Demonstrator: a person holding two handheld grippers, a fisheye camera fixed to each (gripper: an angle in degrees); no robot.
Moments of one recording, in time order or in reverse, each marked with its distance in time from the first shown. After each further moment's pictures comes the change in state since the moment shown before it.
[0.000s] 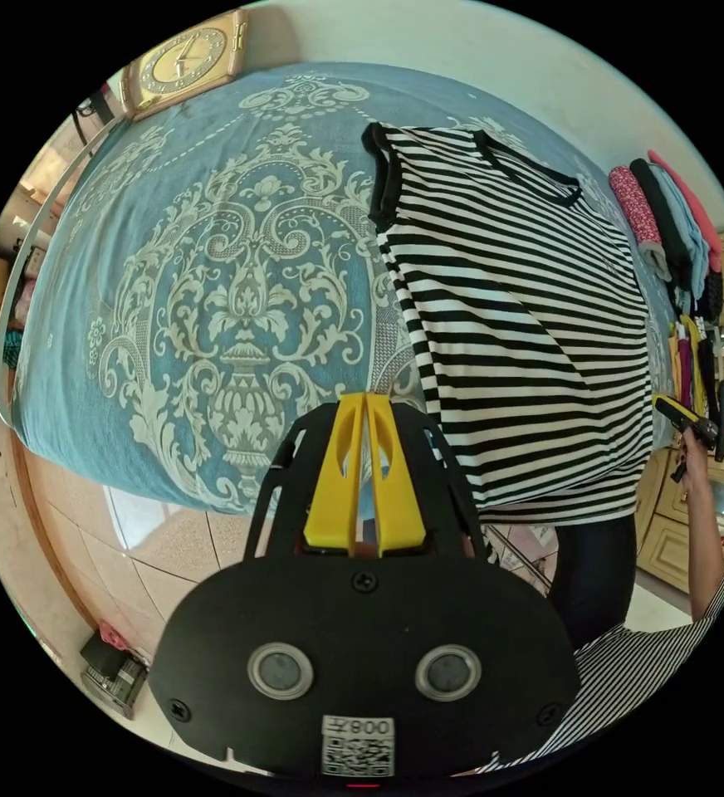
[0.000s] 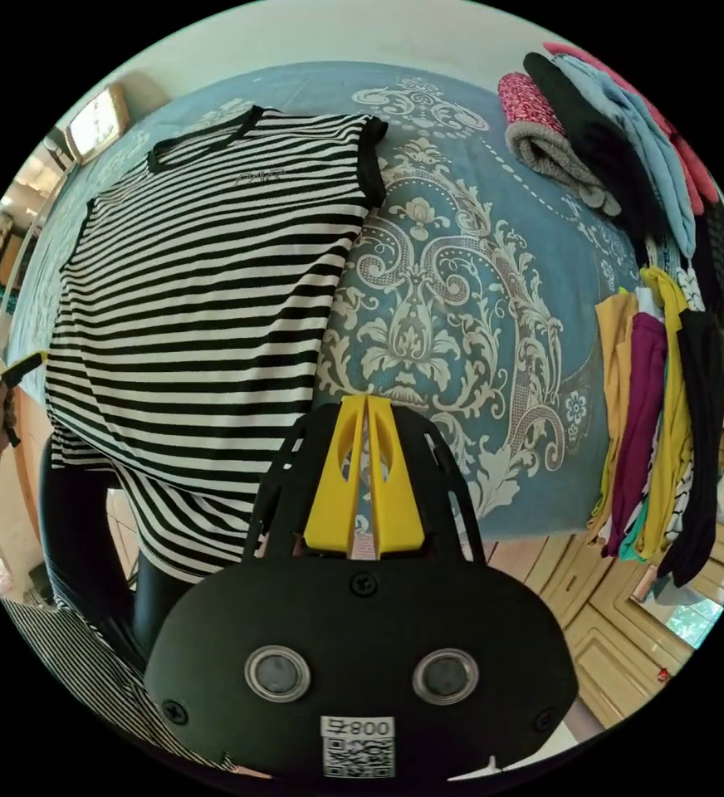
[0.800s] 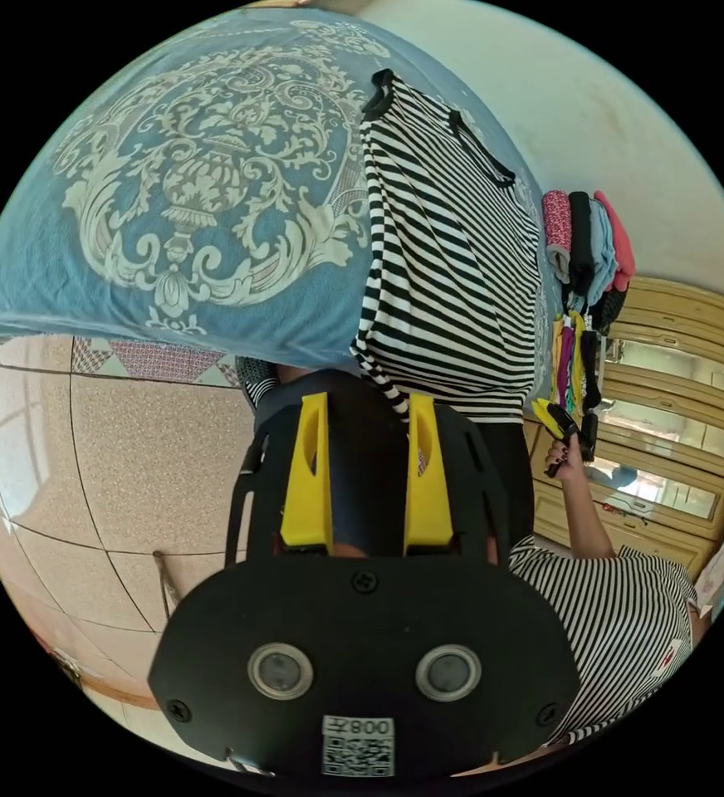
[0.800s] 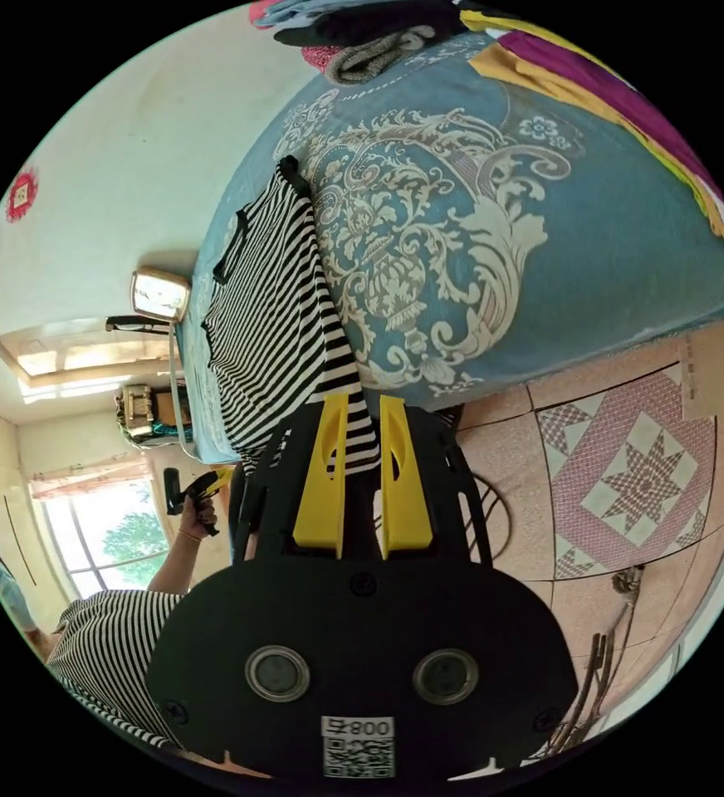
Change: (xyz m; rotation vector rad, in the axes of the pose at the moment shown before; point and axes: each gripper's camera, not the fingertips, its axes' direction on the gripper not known) left arm -0.020 0.125 -0.011 -0.112 0.499 -0.094; right arm 0.147 0.109 0.085 0.067 -0.875 0.480
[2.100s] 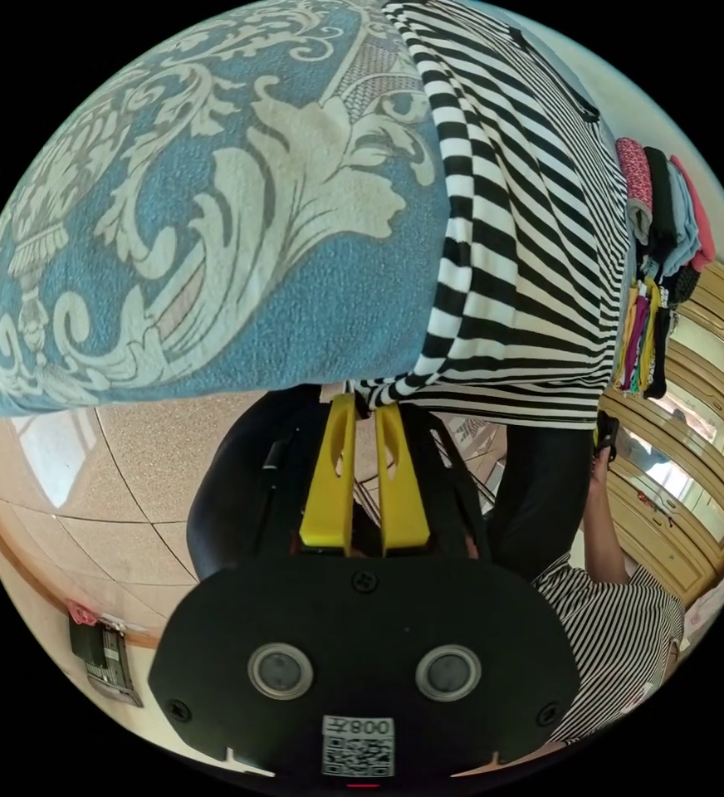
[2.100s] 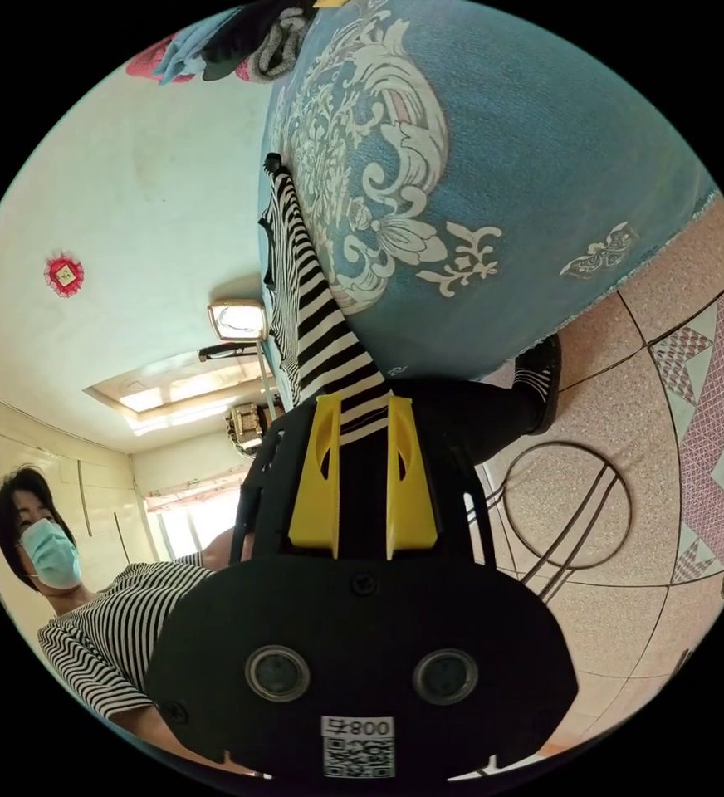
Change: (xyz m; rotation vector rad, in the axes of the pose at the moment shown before) left arm 0.001 -0.050 0.055 -0.270 -0.138 -0.016; right arm 0.181 -0.075 0.064 -0.027 -0.421 0.114
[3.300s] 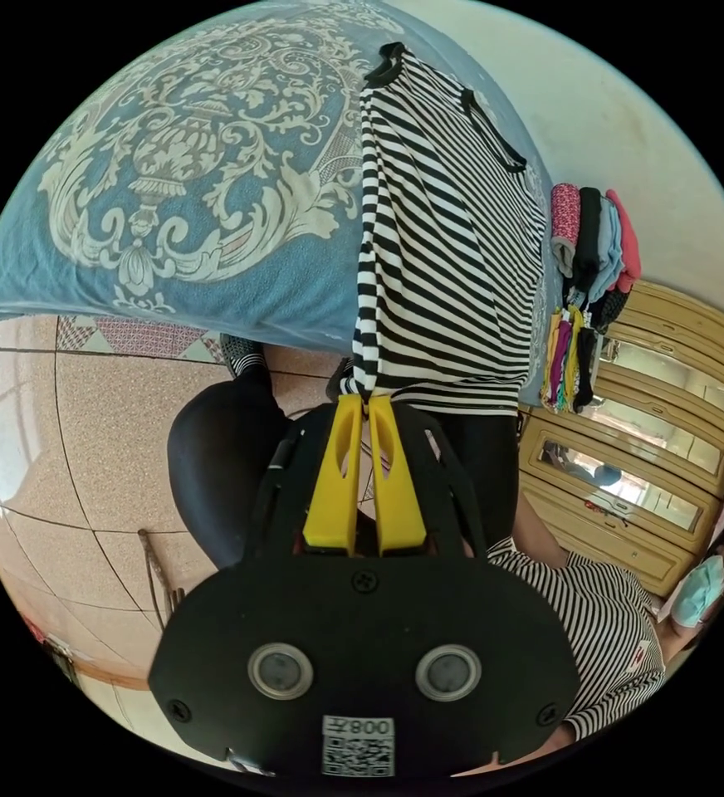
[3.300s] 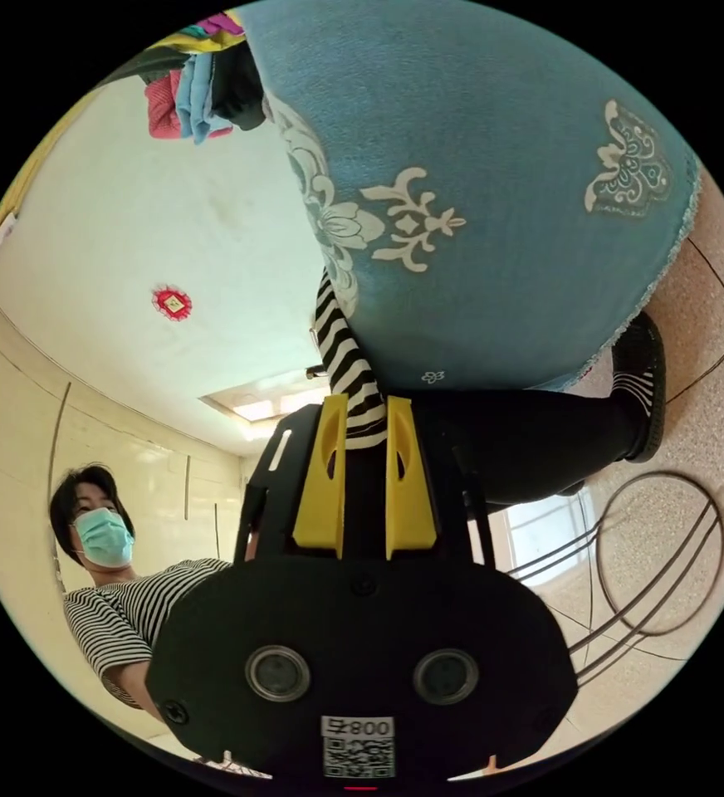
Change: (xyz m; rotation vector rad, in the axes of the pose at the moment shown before) left arm -0.028 0.104 -0.093 0.196 0.222 -0.022; right arm 0.118 0.015 -0.009 0.070 -0.465 -0.033
